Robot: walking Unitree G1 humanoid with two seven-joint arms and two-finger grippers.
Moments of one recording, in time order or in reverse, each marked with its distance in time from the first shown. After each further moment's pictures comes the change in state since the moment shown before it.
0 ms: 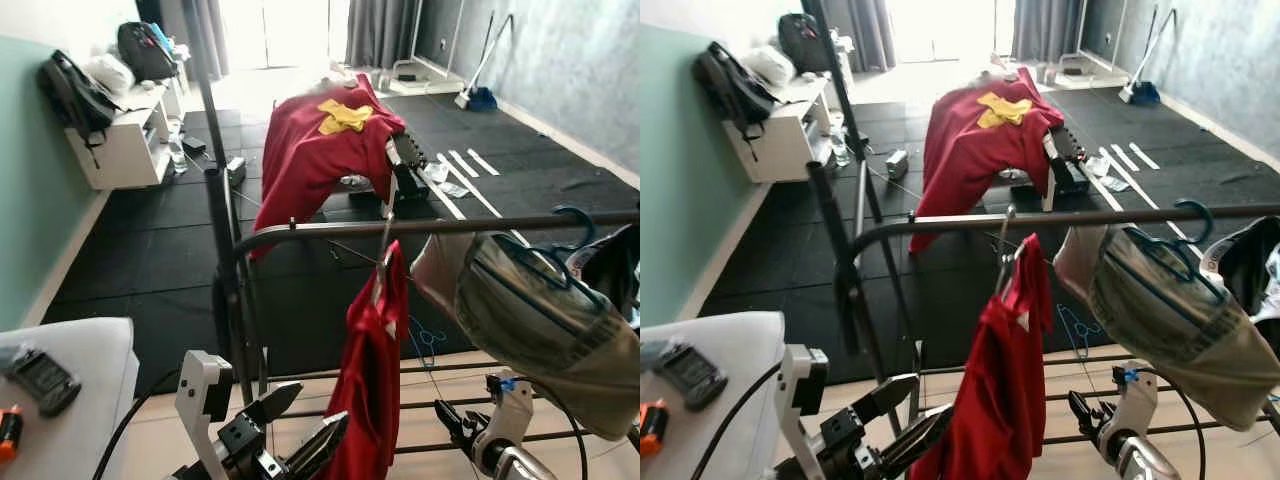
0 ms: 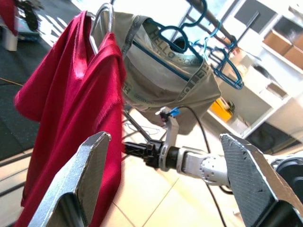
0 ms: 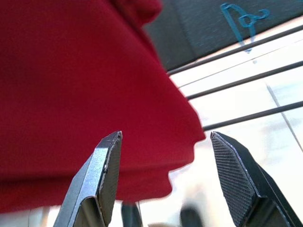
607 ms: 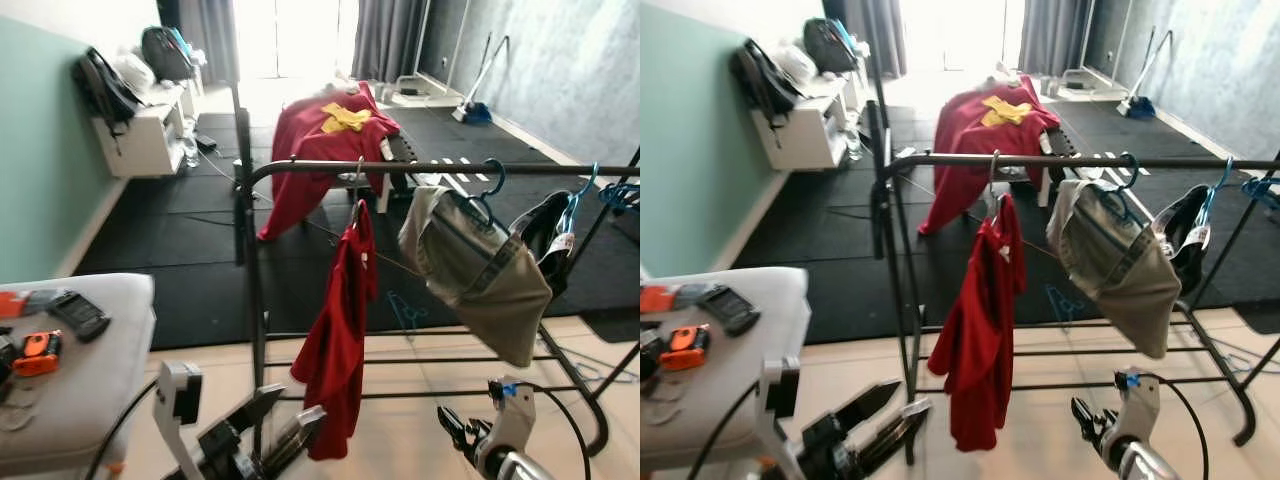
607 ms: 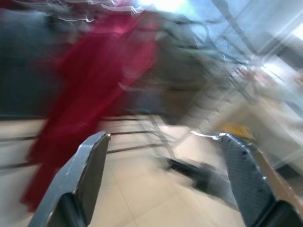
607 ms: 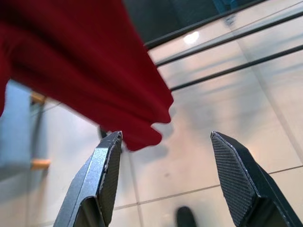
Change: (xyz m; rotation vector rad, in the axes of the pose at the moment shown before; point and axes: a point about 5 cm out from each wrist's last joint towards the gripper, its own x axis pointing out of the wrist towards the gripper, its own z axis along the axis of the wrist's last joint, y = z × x) left arm -0.022 0.069 -0.010 -0.084 -0.112 0.326; right arm 0.001 0.002 -0.001 0.000 0.007 0.002
